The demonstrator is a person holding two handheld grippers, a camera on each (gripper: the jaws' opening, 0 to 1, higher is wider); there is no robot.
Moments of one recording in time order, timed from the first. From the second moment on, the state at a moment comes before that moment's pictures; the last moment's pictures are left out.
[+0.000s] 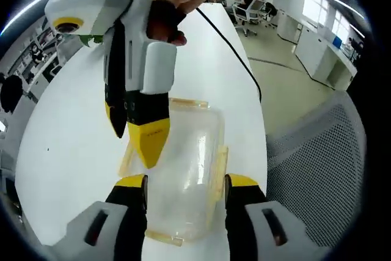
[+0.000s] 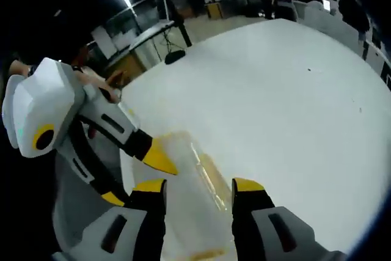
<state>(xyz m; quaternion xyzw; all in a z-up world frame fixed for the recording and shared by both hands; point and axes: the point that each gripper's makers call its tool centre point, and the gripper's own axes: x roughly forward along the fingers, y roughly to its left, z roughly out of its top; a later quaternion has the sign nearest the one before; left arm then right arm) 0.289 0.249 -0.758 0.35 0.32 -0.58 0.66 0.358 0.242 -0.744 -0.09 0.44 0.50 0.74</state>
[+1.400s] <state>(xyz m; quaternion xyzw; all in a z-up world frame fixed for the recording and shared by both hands) 0.292 0.240 -0.770 0.46 0.29 -0.56 0.62 0.349 0.252 -0.774 -0.30 0.55 0.58 0.52</state>
